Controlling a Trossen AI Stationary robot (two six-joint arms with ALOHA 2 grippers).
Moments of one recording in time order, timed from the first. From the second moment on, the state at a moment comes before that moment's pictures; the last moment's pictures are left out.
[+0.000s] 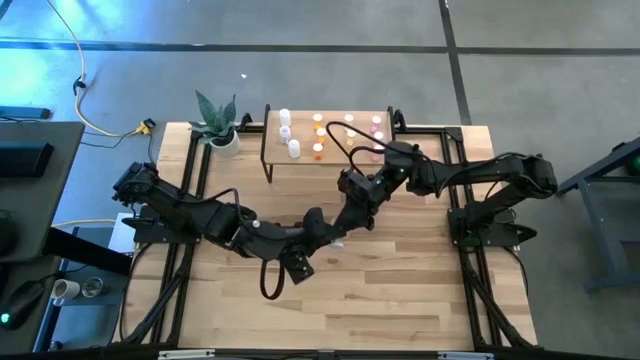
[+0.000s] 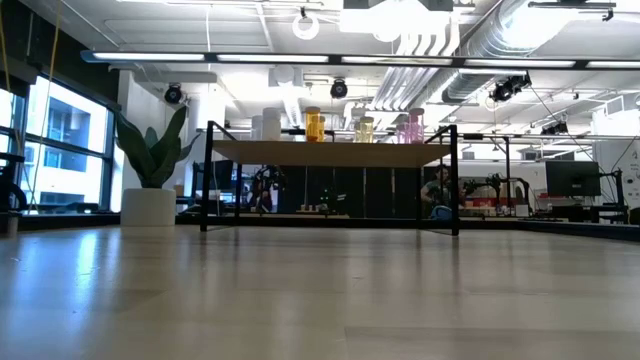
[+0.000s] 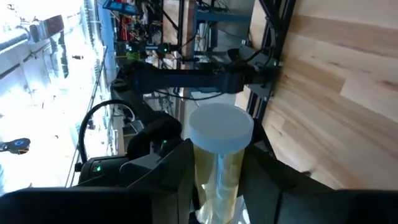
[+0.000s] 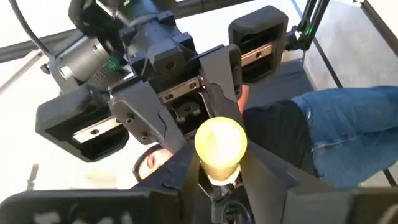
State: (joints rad) left arm -0.32 1.64 1.65 -0.36 -0.60 1.34; right arm -0.06 1.45 1.13 0.41 -0.85 1.82
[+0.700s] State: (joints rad) left arm -0.31 1.65 1.65 -0.38 -0.73 1.23; right arm -0.24 1.45 1.13 0.38 -0.72 1.76
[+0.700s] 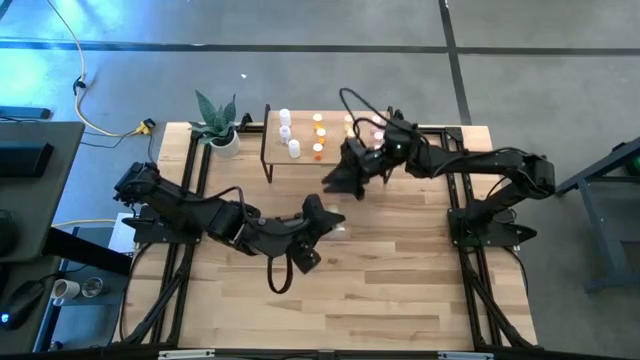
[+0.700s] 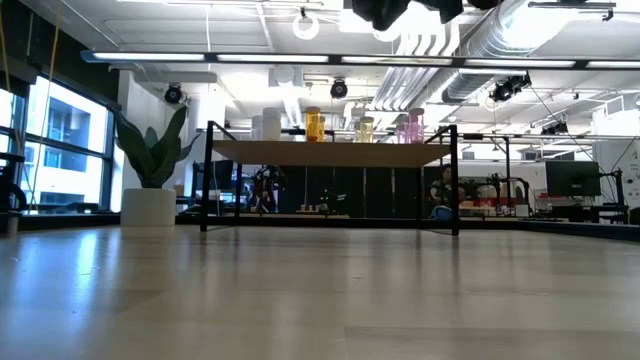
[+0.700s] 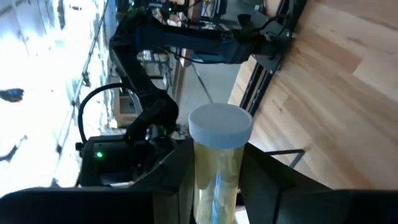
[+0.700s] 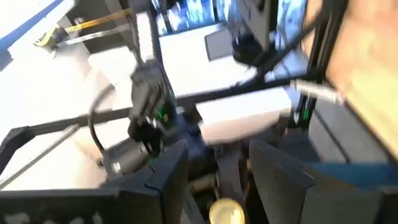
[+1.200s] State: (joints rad) left arm -0.14 1.65 1.65 -0.38 -0.65 0.86; right arm -0.49 1.45 1.13 0.38 -0.63 1.26
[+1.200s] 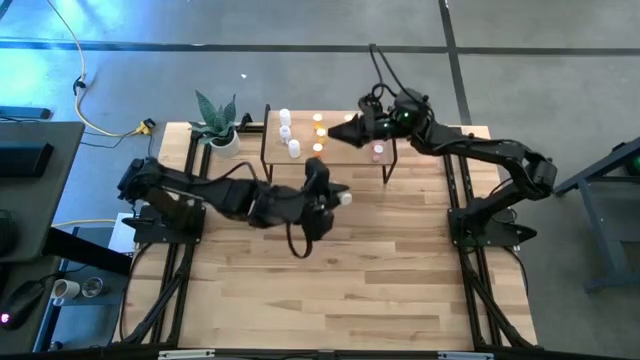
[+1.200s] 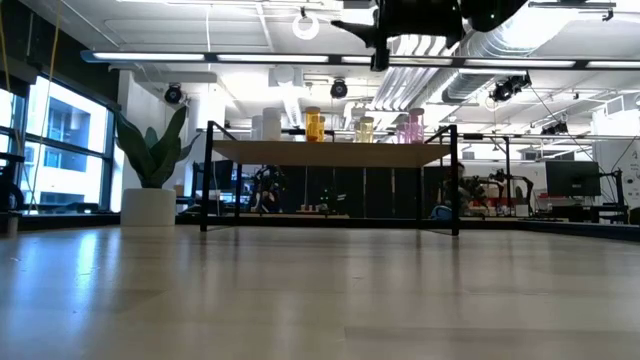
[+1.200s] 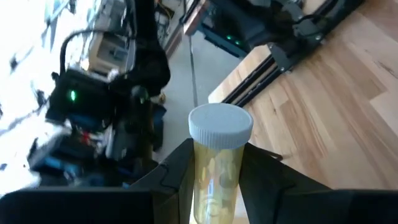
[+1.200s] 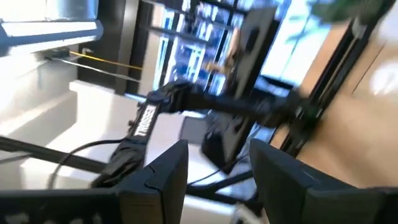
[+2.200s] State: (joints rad) left arm 0.05 1.65 1.65 -0.38 -0.66 -0.08; right arm -0.69 1.30 1.13 0.44 -0.76 0.18
